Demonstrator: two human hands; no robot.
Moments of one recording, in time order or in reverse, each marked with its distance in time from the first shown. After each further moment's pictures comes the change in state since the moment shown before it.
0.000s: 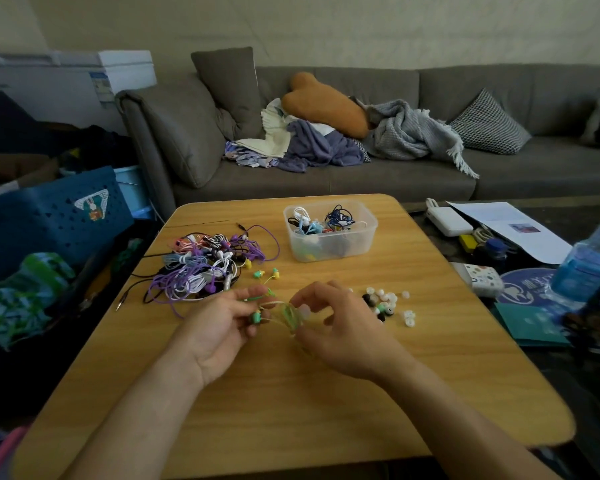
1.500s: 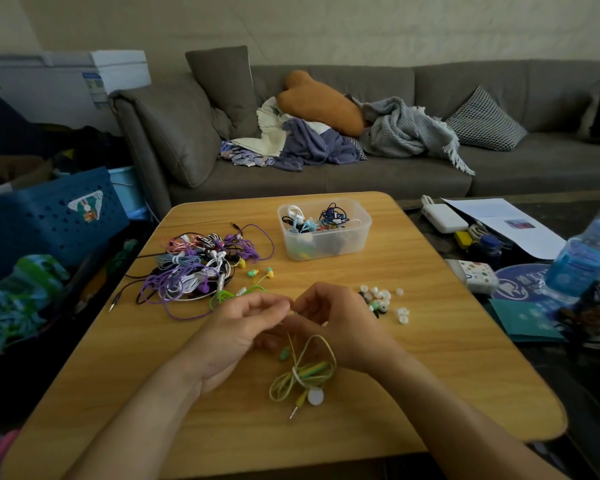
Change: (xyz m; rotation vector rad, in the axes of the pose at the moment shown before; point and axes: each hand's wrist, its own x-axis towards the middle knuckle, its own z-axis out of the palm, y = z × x) left_hand -0.008 -0.013 0.009 0.283 -0.253 0.134; right_hand 0.004 0.010 0.000 0.200 0.037 0.059
